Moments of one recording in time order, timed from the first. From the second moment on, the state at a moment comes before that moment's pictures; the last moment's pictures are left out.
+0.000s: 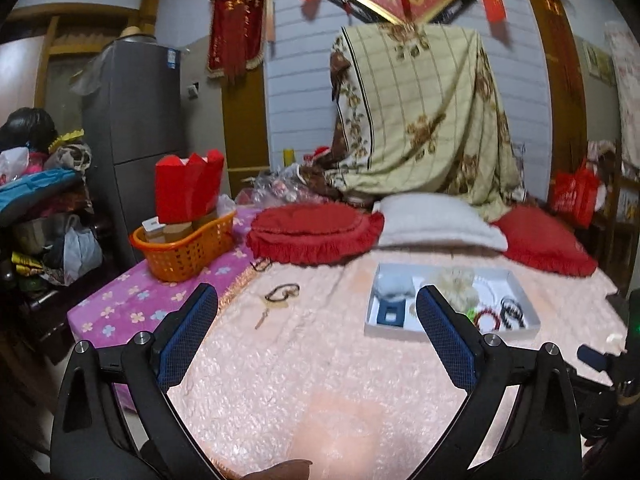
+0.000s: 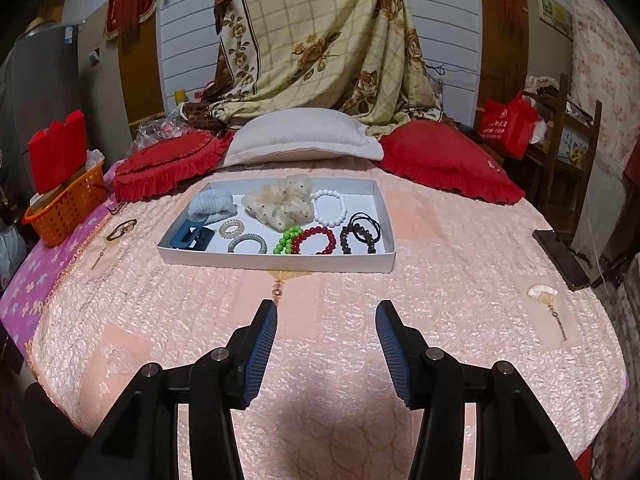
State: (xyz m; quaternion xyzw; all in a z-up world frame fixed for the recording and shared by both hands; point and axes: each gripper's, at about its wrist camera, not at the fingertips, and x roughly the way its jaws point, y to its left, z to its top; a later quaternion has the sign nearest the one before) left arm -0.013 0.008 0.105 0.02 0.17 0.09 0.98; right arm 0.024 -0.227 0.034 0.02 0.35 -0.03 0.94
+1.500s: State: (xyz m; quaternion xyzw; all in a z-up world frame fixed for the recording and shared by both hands) left arm 0.054 -0.013 0.014 0.00 0.38 0.04 0.92; right arm 0.055 -0.211 -0.017 0.00 0.43 -0.01 0.90
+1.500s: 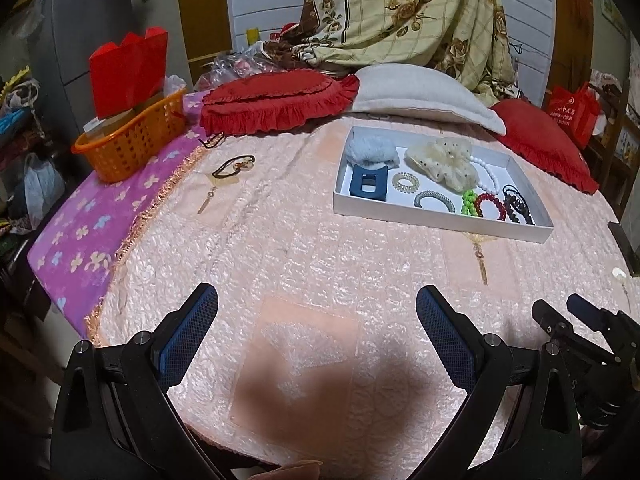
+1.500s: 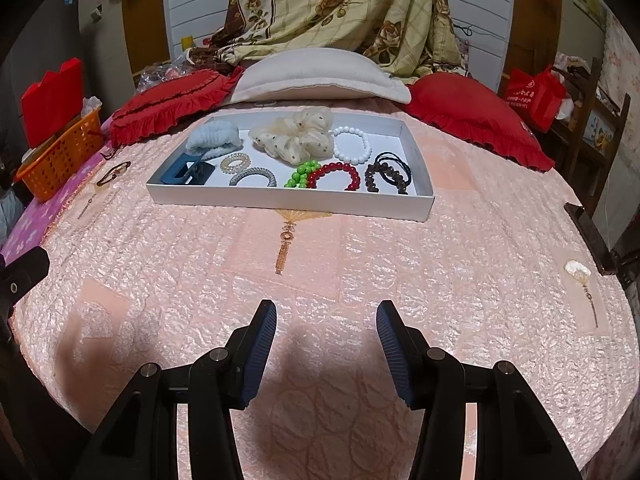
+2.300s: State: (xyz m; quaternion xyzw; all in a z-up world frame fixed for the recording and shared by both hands) left arm 0.063 -0.015 -0.009 0.00 0.43 0.04 0.90; right arm 0.056 -0.208 -0.023 0.00 0.44 -0.01 0.90
